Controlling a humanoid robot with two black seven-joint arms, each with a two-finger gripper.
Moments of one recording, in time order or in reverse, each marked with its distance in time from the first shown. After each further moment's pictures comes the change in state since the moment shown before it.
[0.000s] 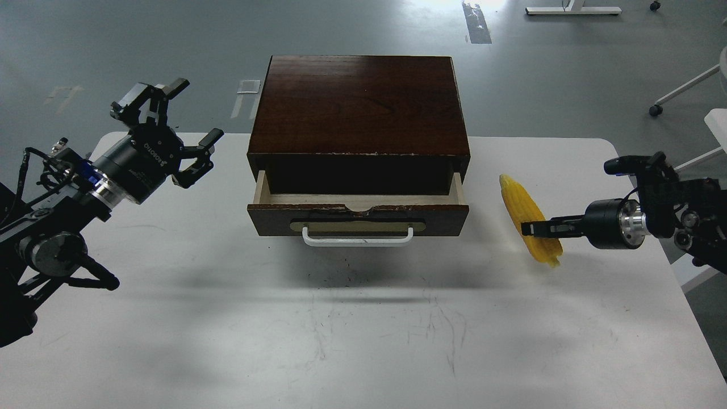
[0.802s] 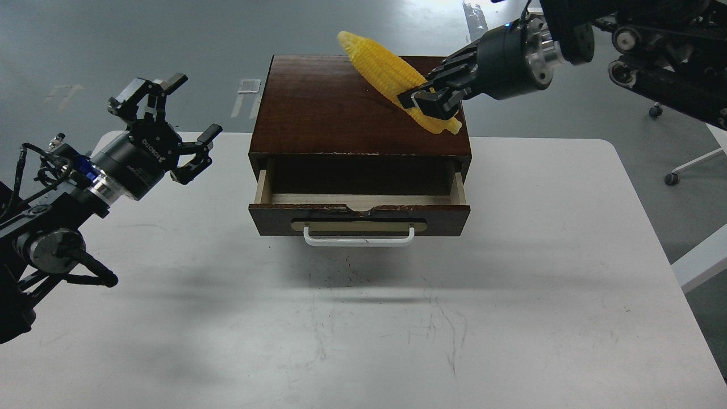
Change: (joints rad) left arm -0.010 0.004 0.000 0.000 0.000 0.000 0.000; right arm 0.764 0.263 -0.285 0.205 -0.152 -0.023 0.068
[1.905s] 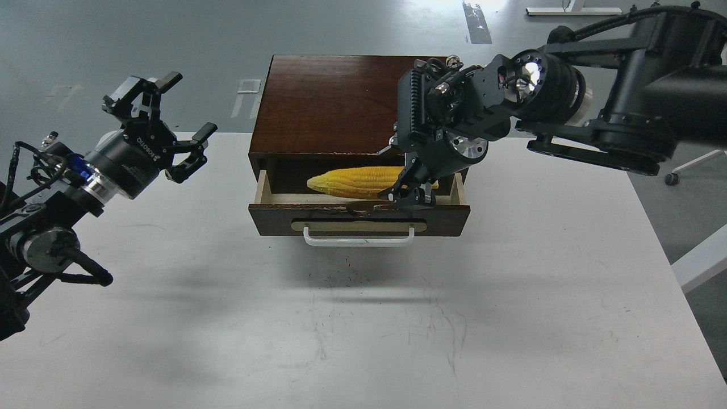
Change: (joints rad) left arm 0.000 0.015 0.000 -0.001 -0.001 0.000 0.000; right arm -0.027 0.182 -0.187 0.015 -0.333 -0.171 0.000
